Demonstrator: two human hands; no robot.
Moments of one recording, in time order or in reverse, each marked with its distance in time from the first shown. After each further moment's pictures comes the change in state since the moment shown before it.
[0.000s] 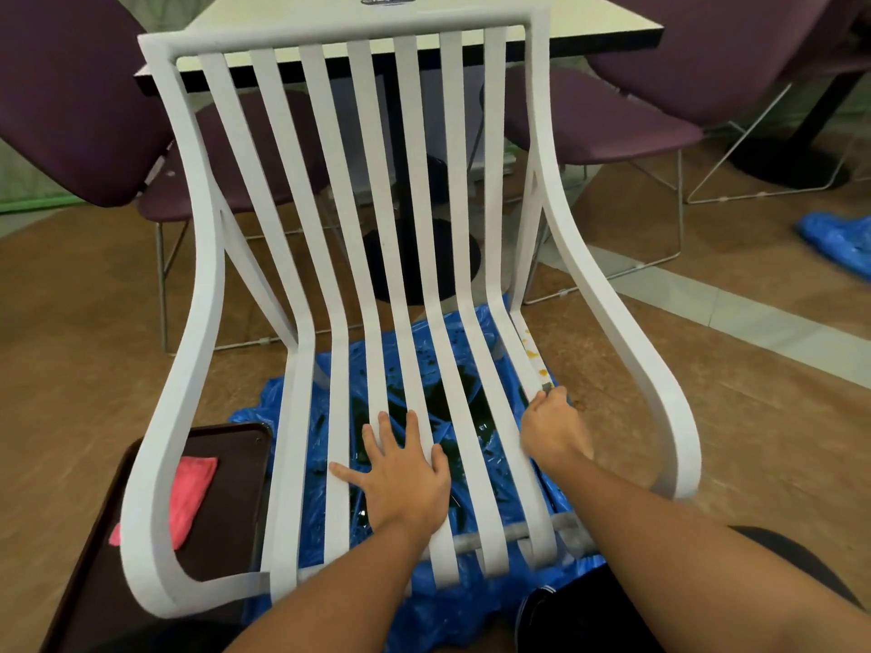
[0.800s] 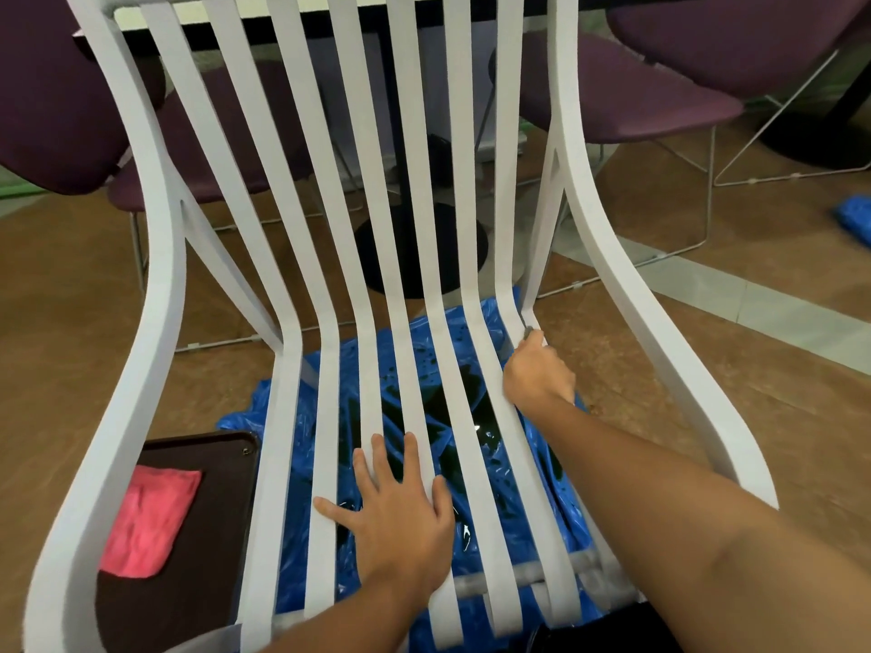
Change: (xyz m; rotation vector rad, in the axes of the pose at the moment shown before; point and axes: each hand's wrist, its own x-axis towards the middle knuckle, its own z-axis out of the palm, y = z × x) left_hand 0.011 -0.001 0.012 -0.010 -0.007 -0.005; right_hand 0.088 -0.069 0.032 -0.205 -0.020 -0.227
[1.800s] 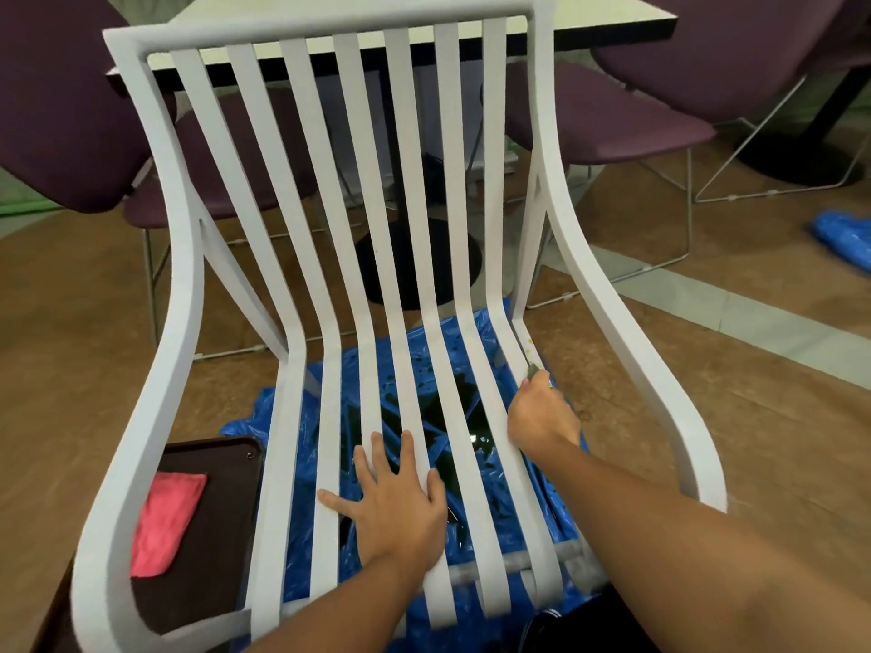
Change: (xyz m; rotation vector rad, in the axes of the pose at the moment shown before) left_hand -0.004 0.002 -0.006 -0.010 0.012 -0.003; right_hand -0.050 0.033 0.002 -0.020 0.030 0.006
